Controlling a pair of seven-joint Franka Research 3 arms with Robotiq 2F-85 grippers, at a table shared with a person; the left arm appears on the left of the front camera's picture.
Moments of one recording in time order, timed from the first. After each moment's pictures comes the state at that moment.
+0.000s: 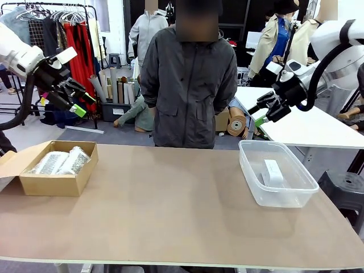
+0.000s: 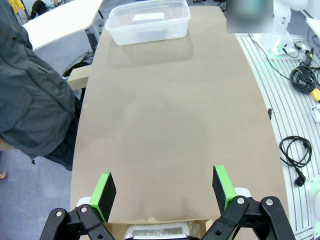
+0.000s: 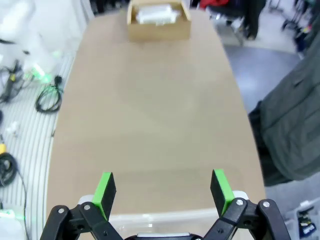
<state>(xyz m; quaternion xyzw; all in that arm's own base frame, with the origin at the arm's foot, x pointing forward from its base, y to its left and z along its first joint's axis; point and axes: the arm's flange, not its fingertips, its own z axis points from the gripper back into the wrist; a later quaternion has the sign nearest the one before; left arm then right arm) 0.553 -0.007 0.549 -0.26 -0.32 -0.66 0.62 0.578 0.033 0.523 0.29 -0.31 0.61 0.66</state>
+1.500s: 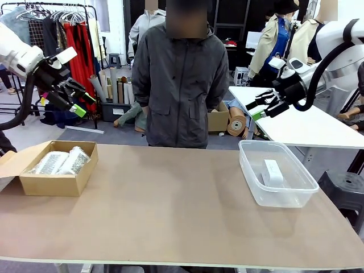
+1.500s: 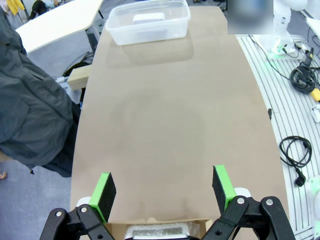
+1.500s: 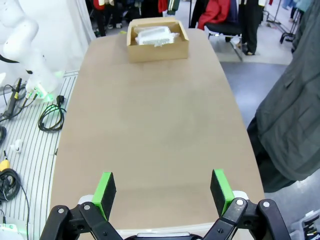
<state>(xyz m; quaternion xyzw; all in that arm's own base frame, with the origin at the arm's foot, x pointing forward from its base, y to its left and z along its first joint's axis) 0.553 -0.007 0.549 -0.26 -0.32 -0.66 0.62 0.581 0.033 0.525 0.33 -0.33 0.59 0.66</state>
